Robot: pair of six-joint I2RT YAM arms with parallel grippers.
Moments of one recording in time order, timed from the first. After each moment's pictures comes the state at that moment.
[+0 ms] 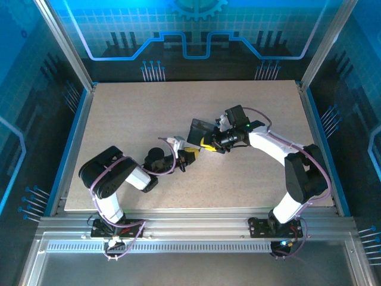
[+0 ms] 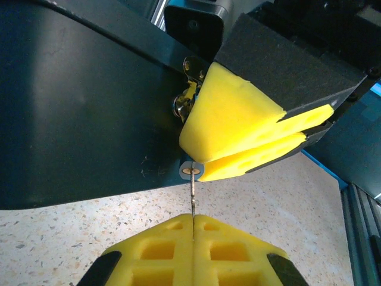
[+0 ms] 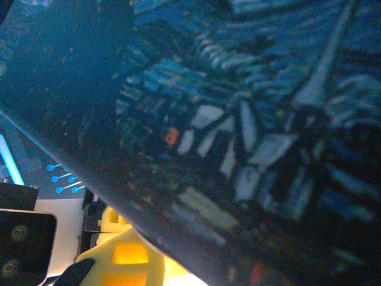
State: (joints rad) left arm -0.60 1.78 0.40 1.27 0.39 -0.46; right arm 0.42 1.65 1.11 -0.45 -0.71 0.80
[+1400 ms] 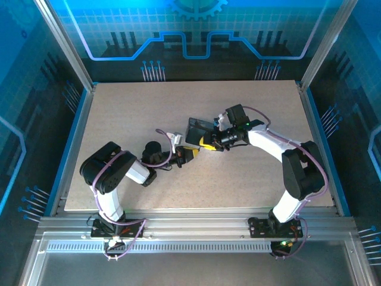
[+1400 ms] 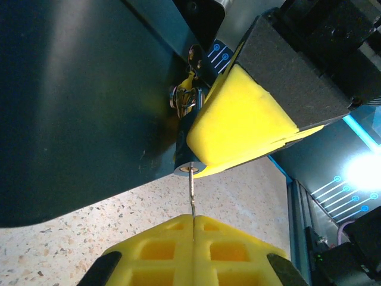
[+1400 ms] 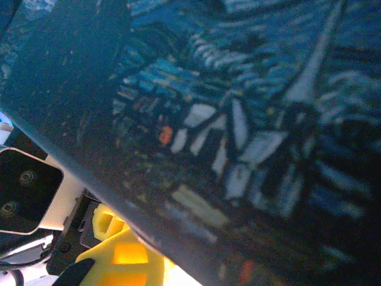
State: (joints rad) left arm -0.50 1.82 0.46 1.25 0.63 -0.64; right arm 0.40 1.69 1.12 -0.43 -0.78 0.71
